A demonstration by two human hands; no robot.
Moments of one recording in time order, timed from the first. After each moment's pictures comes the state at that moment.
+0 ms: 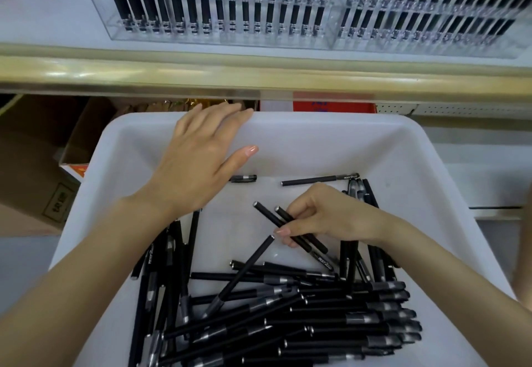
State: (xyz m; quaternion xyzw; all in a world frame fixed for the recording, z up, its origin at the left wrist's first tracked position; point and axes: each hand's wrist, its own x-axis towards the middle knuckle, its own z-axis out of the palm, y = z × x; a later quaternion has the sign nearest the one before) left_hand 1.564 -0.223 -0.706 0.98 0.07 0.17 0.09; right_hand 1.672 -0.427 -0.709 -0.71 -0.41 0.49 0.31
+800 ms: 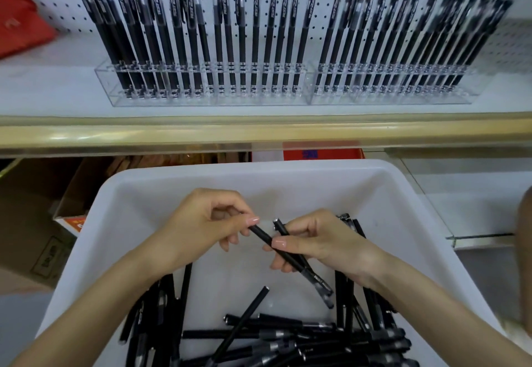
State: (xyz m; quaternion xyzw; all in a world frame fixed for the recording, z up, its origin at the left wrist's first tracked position) left_hand 1.562 -0.245 -0.681 0.80 0.12 0.06 0.59; right_hand 1.672 -0.428 -0.687 -0.67 -0.29 0.47 0.49
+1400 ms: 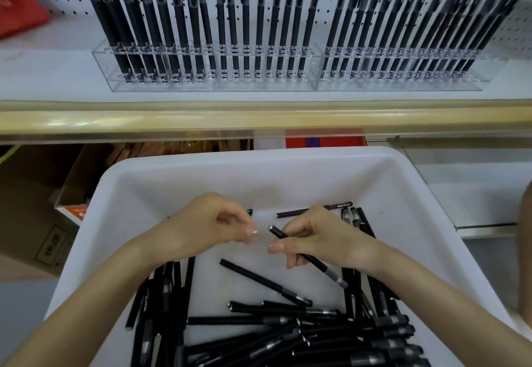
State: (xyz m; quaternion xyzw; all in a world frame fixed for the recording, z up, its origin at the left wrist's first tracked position) left_hand 1.558 -0.235 -0.692 0.85 0.11 -0.09 0.51; right_hand 1.672 -0.422 -0.702 -0.74 -0.35 0.43 0.38
